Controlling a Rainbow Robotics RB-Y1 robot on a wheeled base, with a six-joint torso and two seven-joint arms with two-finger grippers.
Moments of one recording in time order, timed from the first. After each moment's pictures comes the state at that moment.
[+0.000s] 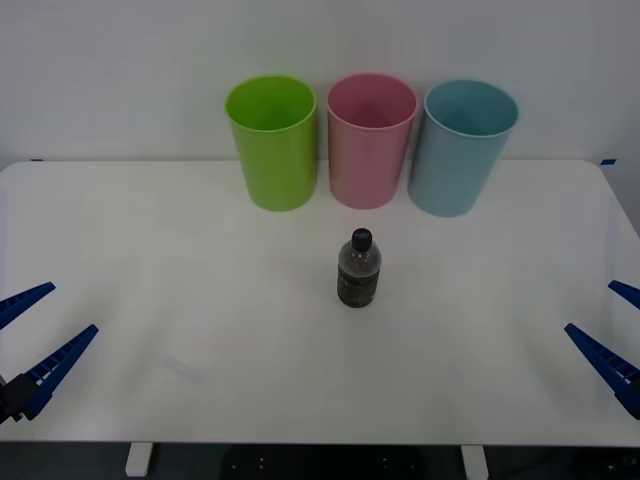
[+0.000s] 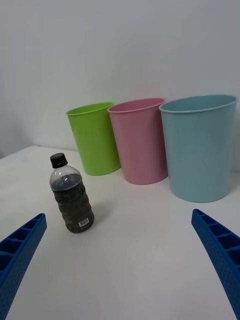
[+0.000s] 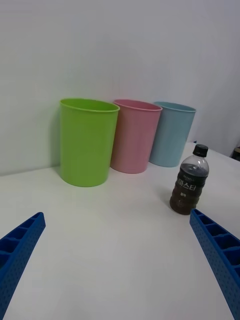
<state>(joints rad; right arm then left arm) 0.35 -0.40 -0.52 -1.66 0.96 -1.22 0.00 0.35 0.40 0.52 -1.66 -0.96 -1.22 0.00</state>
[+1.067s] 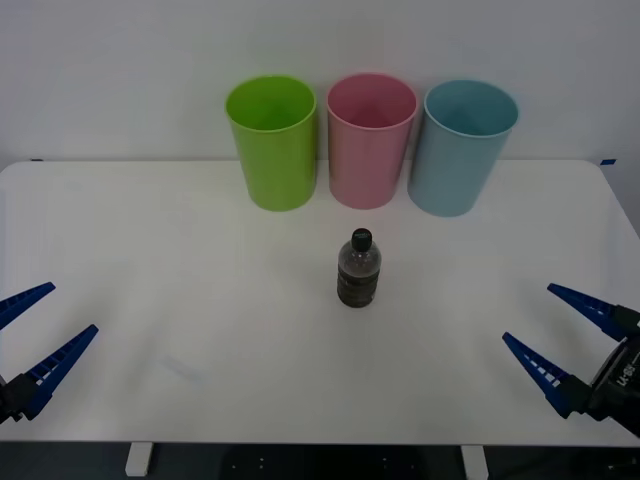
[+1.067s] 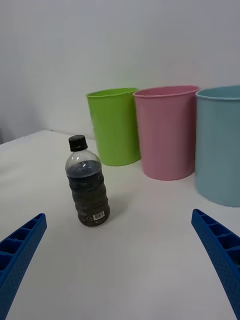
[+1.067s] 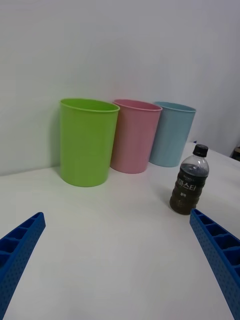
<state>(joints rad) 0.34 -0.40 -0.33 -1.67 0.98 -1.11 0.17 0.35 0.40 0.52 -1.66 -0.96 -1.22 0.00</state>
